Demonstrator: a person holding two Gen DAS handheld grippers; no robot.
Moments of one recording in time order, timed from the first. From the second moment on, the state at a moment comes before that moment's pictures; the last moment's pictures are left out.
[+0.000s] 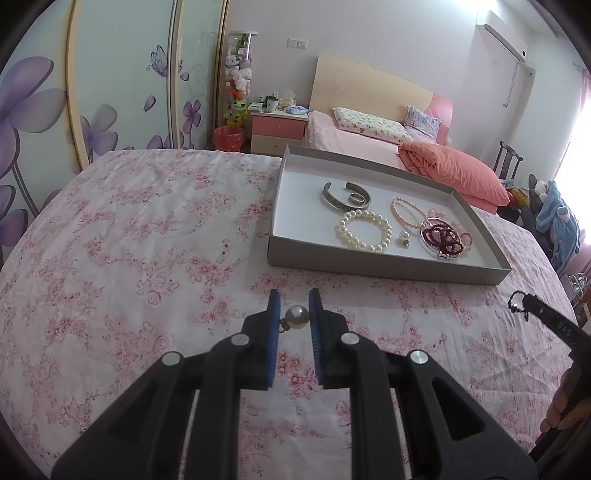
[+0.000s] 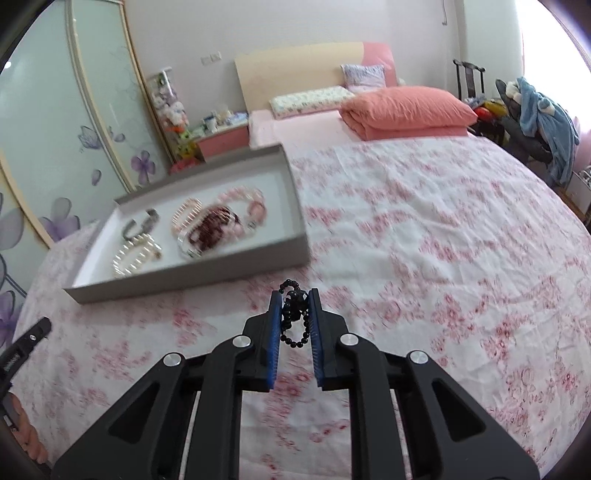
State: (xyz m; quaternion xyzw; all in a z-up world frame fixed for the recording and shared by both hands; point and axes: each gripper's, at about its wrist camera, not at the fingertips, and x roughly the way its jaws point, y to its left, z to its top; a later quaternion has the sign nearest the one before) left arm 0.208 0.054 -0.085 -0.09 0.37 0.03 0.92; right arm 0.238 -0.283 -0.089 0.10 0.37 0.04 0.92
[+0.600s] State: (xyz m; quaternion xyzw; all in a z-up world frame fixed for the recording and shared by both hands) left arm 0.219 0.016 -0.022 -0.05 0.26 0.00 0.96; right arm 0.234 -0.244 0.005 0.09 0.18 0.09 0.97
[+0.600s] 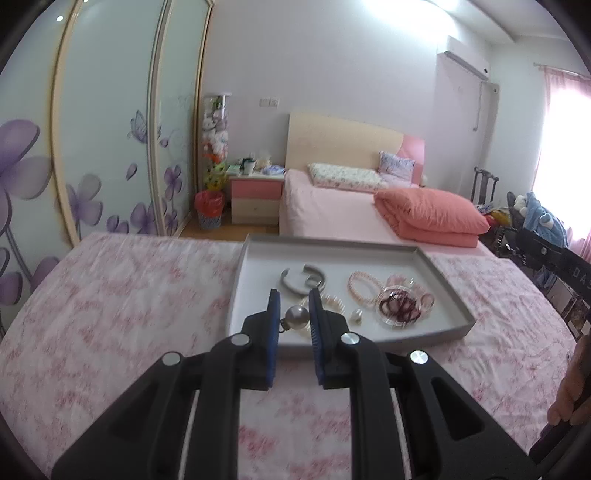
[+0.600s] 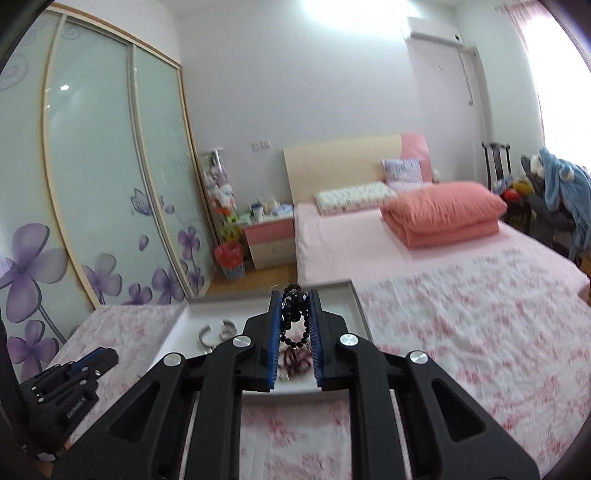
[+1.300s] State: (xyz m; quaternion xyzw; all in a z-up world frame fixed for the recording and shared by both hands) left arm 0.269 -0.004 -0.016 -0.02 0.23 -0.02 0.97; right arm 0.257 -0.221 -0.006 0.07 0.17 0.09 0.98
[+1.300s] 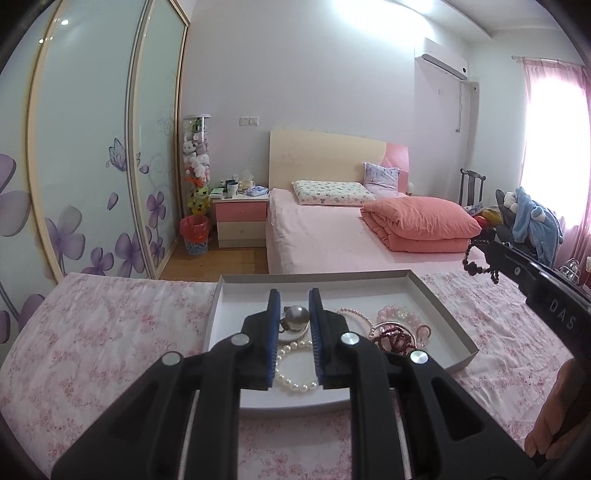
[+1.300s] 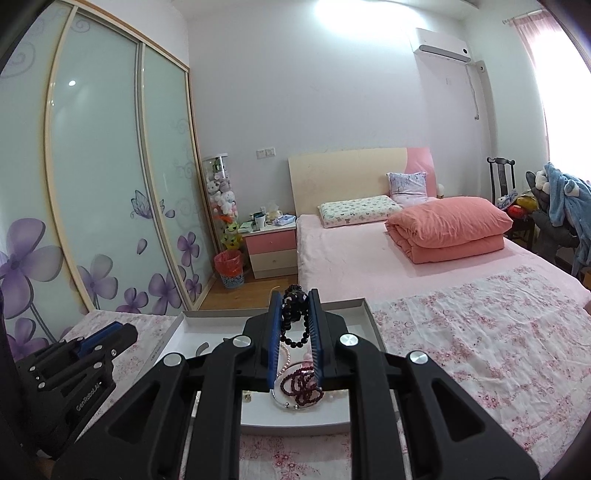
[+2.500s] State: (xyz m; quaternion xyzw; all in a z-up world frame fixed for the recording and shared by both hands) left arm 0.325 0.000 -0.030 -0.03 0.23 -0.02 0.97; right arm 0.292 -0.219 -0.022 0.08 0.20 0.07 0.98
